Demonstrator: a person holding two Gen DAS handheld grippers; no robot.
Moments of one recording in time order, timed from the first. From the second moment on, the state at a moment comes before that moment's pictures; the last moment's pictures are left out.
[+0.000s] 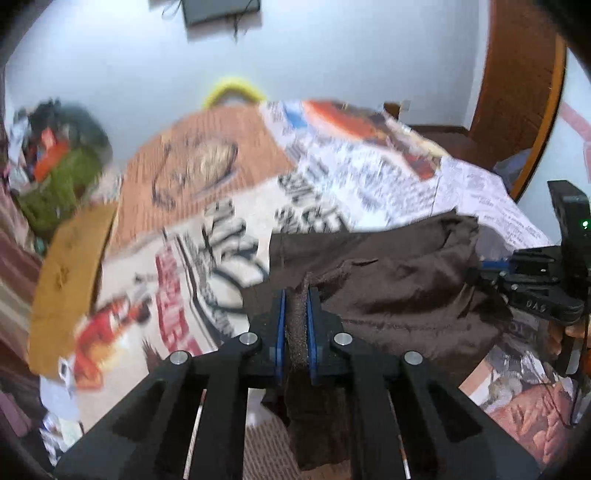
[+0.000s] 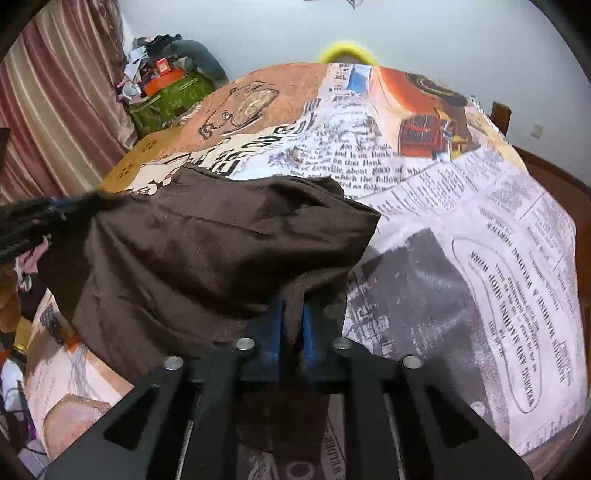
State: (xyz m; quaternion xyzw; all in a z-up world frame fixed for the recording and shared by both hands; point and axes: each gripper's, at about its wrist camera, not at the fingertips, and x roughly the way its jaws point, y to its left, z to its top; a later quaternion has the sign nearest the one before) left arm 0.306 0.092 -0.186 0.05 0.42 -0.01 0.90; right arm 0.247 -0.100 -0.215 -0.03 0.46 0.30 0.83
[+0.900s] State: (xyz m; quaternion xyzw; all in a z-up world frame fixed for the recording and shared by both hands) left arm 0.315 0.155 -0.231 -0.10 0.51 -0.02 0.85; right arm 0.241 -0.139 -0.199 0.02 0.46 0.28 0.84
